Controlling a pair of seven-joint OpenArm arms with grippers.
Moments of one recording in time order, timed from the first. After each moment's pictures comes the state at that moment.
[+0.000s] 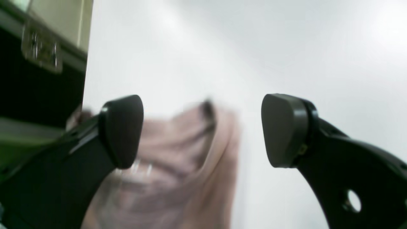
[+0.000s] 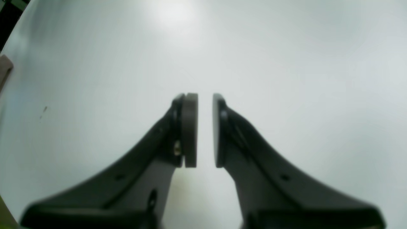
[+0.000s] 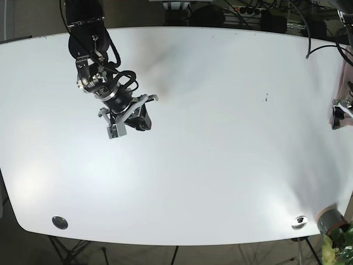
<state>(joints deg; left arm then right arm) -2.6 -48.4 -7.2 47.5 -21.1 -31.2 1.0 -4.1 10.8 -7.1 97.7 28.3 10.5 -32.7</state>
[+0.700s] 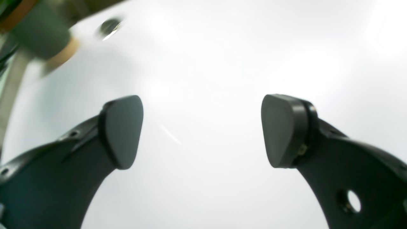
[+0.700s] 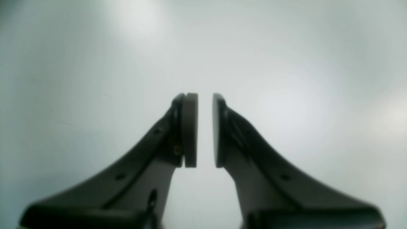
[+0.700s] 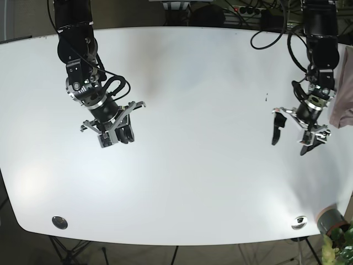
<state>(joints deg) 5.5 -26.8 -7.1 84.3 -10.4 -21.0 5.4 -2.8 15.0 -7.0 102.8 15.6 10.5 -32.4</state>
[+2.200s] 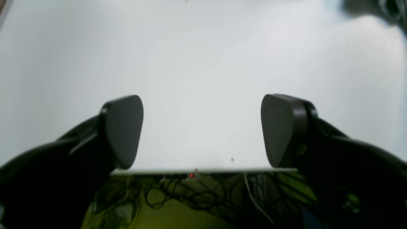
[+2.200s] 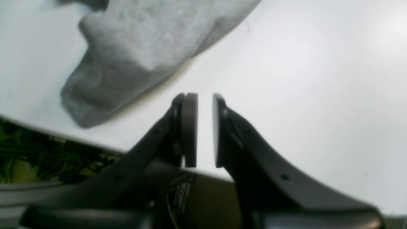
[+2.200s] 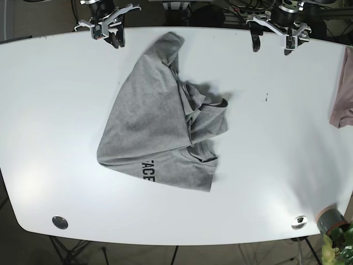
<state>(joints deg) 50.1 0.4 -24.5 114.0 -9.5 -20.6 15.1 -51.1 9.4 2.0 111.4 5.8 11.1 -1.6</state>
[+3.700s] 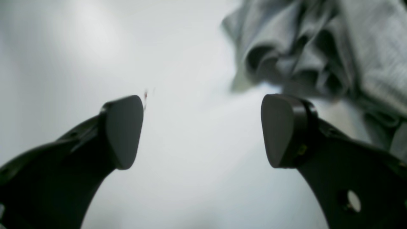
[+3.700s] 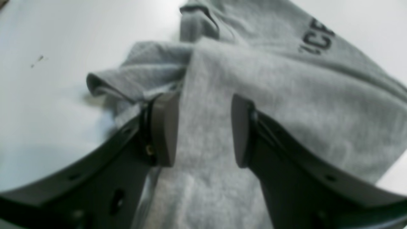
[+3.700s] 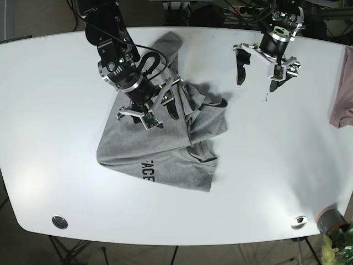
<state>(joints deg) 36.2 -3.2 -15.0 113.8 -8.9 -20.4 15.5 -6.3 6.5 -17.0 107.9 6.3 10.9 -35.3</state>
